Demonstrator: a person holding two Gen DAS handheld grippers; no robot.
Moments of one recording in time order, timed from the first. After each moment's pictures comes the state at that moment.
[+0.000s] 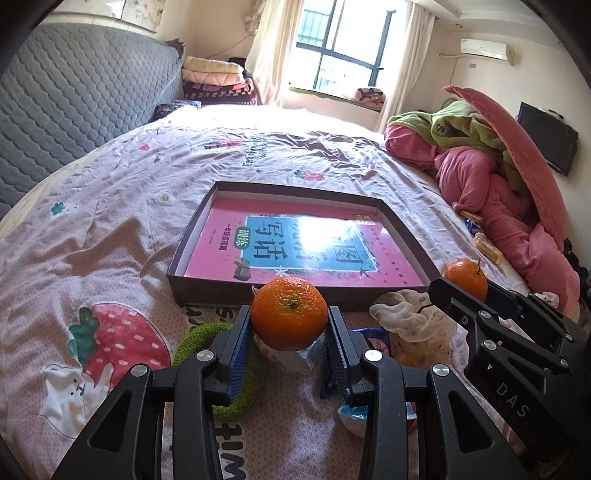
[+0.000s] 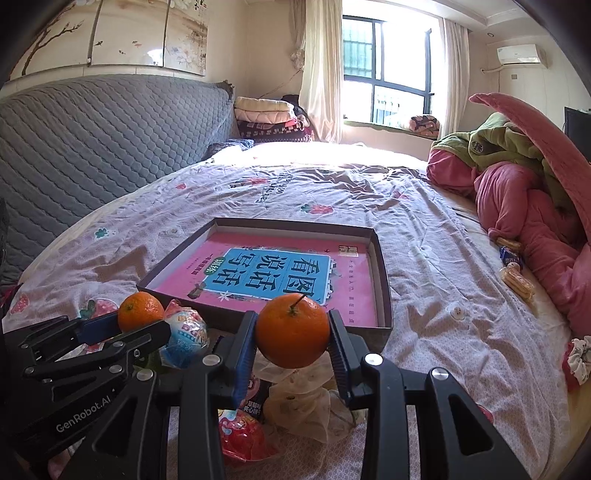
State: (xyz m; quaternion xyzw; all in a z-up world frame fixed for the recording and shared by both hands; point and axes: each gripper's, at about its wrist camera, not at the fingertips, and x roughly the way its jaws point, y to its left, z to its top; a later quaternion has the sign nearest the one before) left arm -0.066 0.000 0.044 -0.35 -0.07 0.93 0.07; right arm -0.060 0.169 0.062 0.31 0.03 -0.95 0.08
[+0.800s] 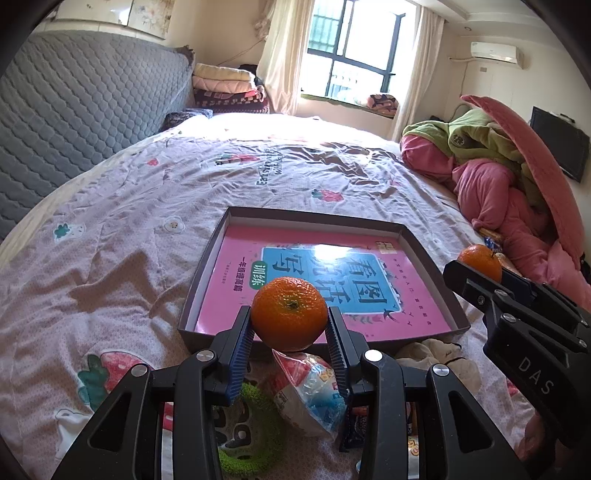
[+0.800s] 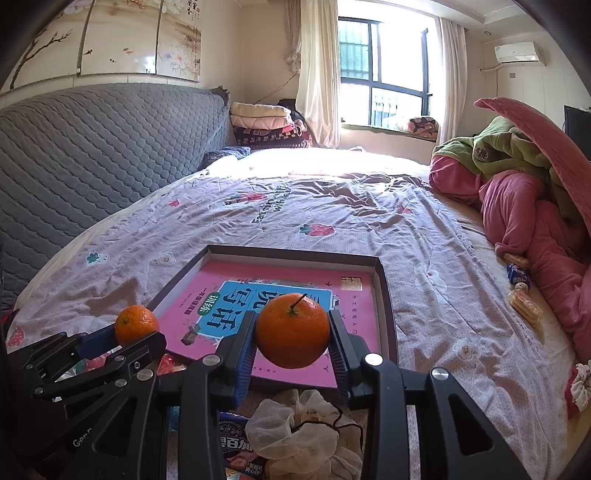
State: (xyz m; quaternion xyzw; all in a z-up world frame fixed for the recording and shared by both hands) left arm -0.113 -0.006 0.057 -0.34 -0.06 0.94 0.04; right arm -0.112 0.162 0.086 0.30 0.02 -0.95 0.08
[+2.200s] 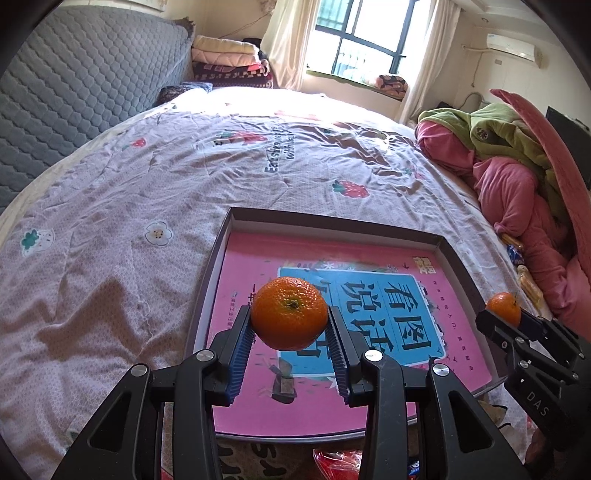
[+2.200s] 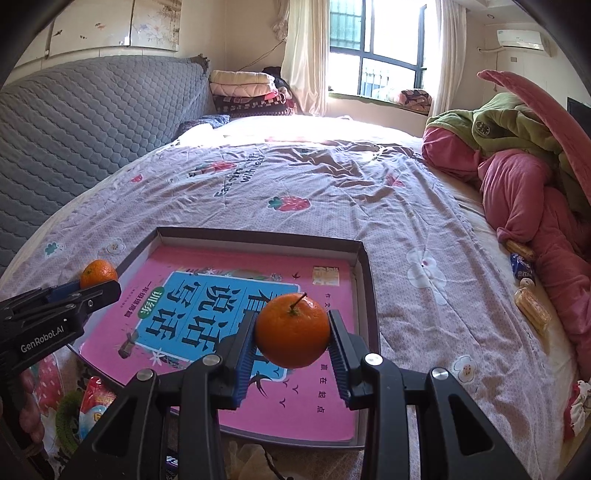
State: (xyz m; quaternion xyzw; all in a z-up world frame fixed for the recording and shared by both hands) left arm -0.212 -0.031 0.034 -0.39 -0.08 0.91 0.05; right arm -0.188 0.182 0.049 0.37 0.04 -0.93 0.05
